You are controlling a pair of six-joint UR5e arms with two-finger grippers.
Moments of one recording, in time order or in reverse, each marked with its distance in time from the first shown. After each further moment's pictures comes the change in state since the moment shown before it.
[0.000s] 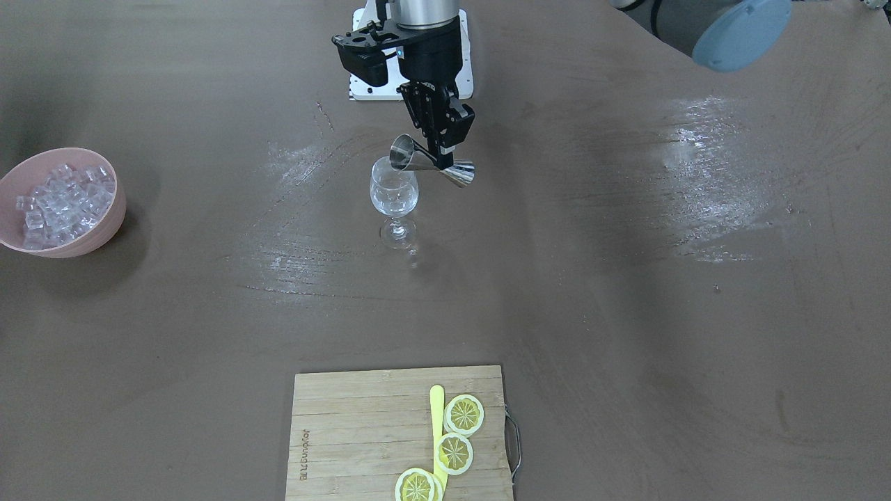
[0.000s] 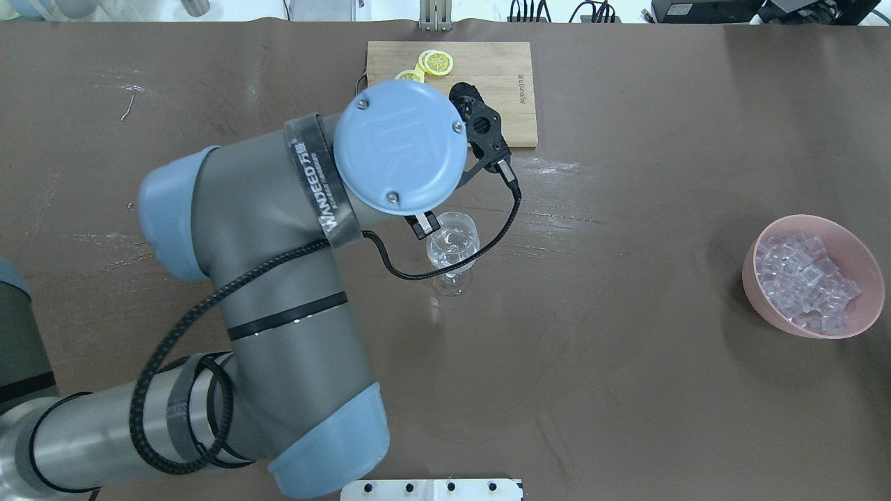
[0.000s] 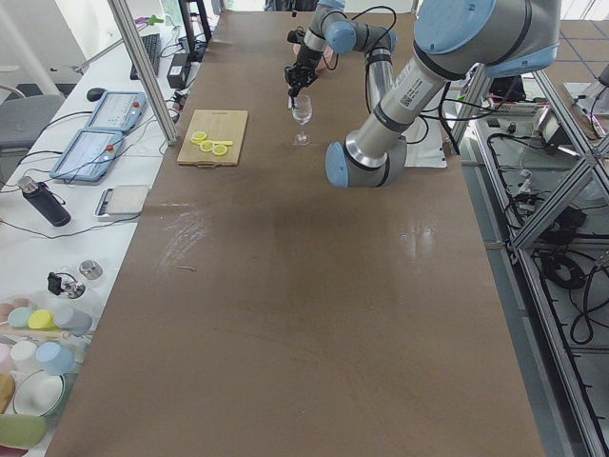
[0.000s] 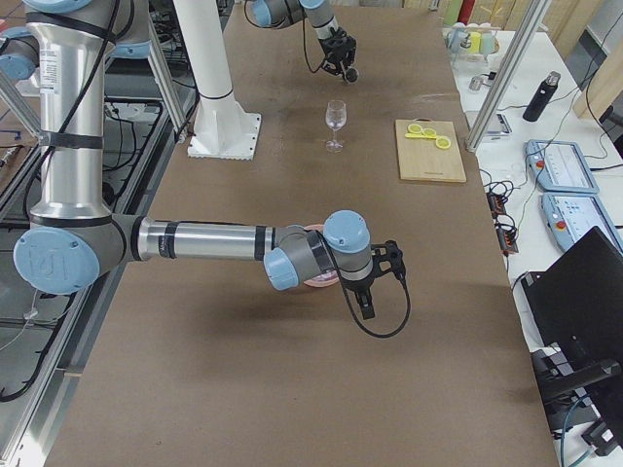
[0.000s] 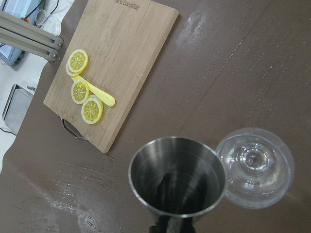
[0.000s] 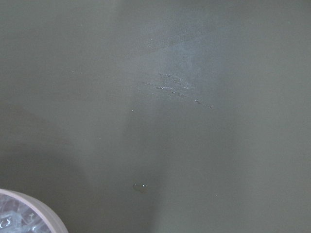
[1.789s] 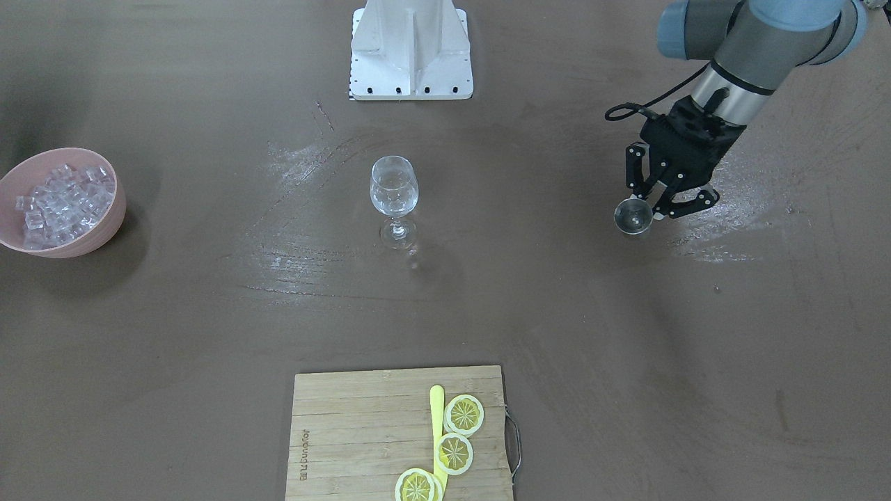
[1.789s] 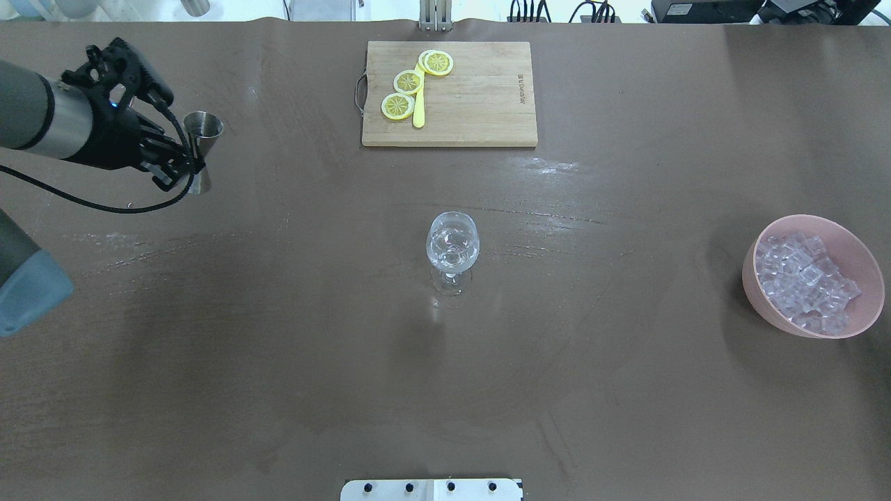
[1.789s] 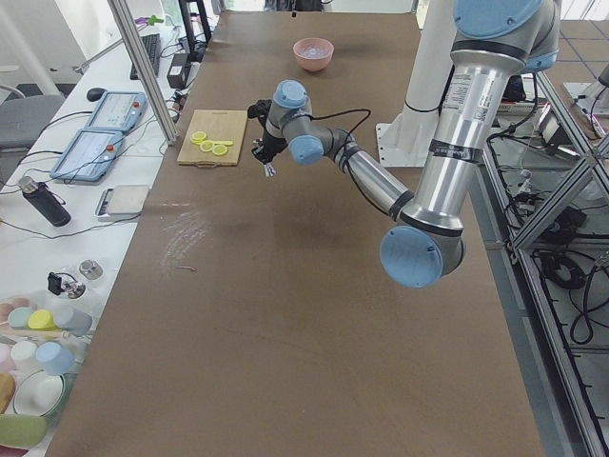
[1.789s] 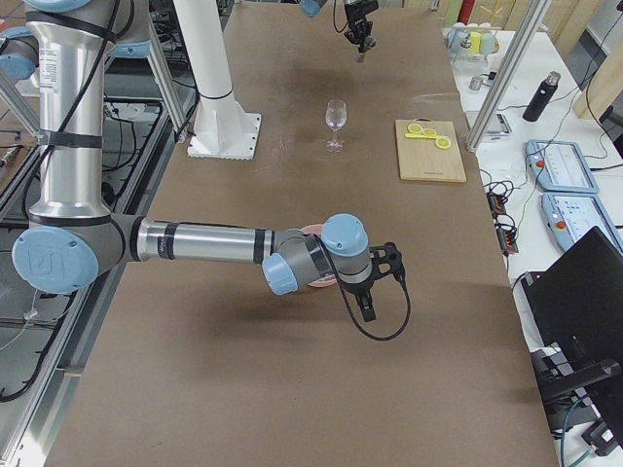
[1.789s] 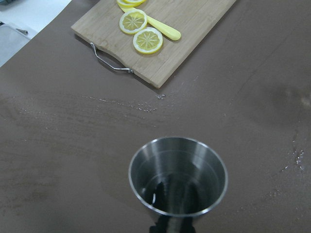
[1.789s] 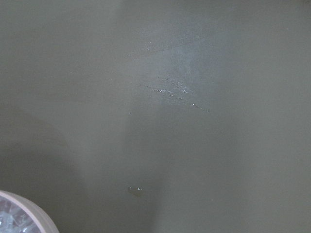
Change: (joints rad) left arm -0.421 0.708 -0.044 -0.855 -0.539 0.004; right arm 0.000 -0.004 -0.035 0.071 -0.005 -0.001
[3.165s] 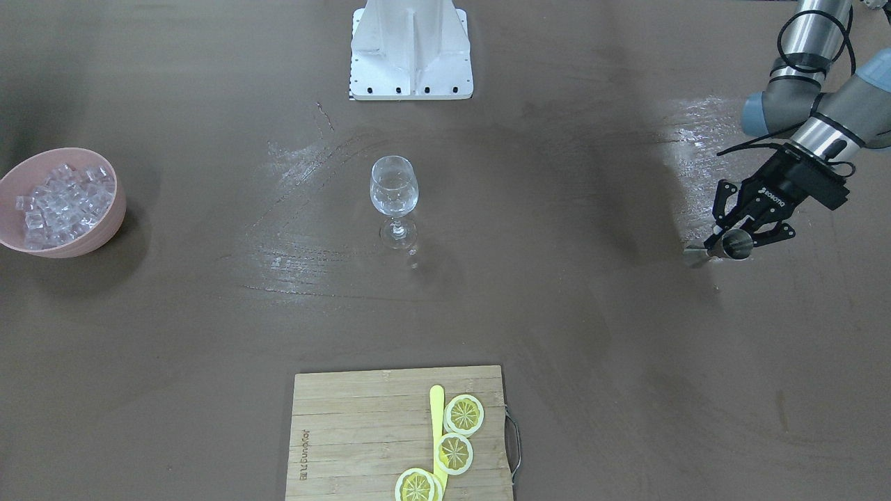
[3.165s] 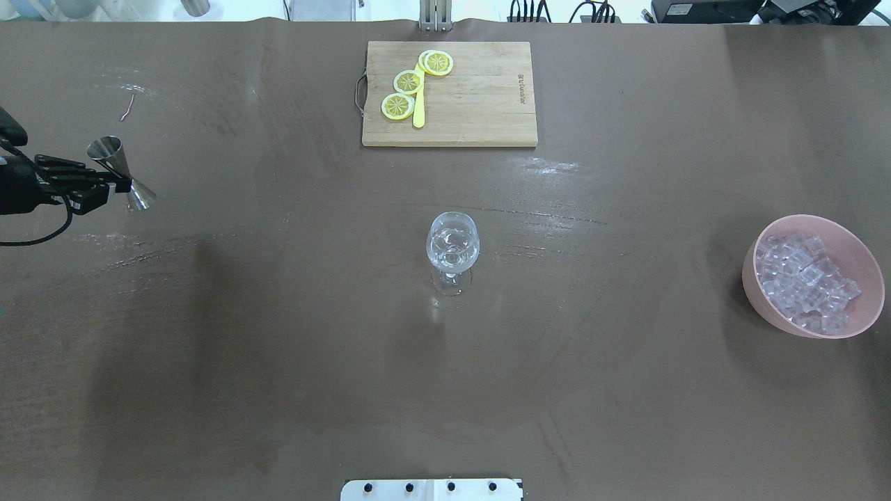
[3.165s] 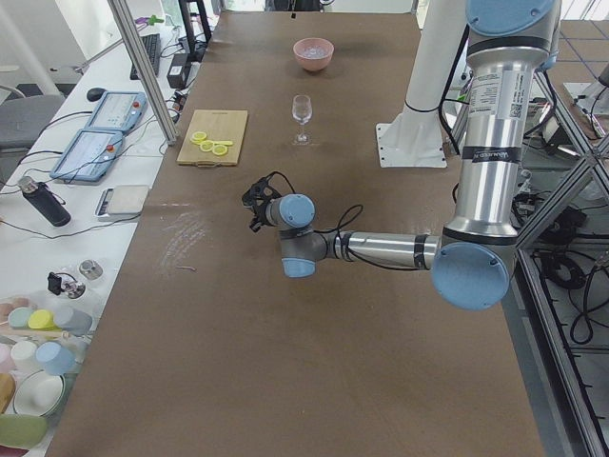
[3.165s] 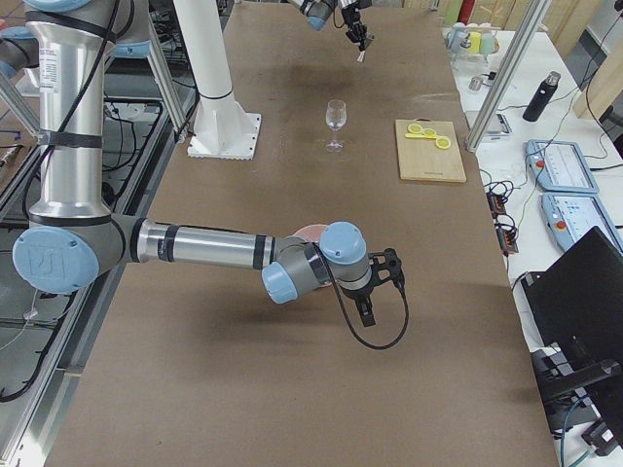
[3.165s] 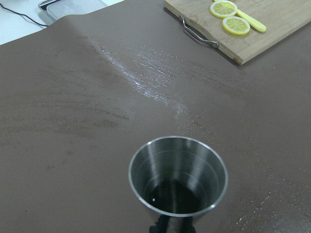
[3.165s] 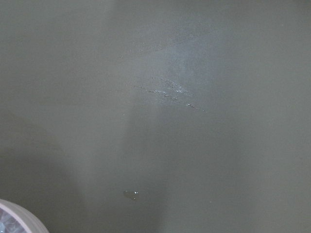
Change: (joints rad) left arm -0.059 0.176 0.496 -1.094 -0.008 -0.433; right arm 0.000 0.002 -0.030 0.043 0.004 0.041
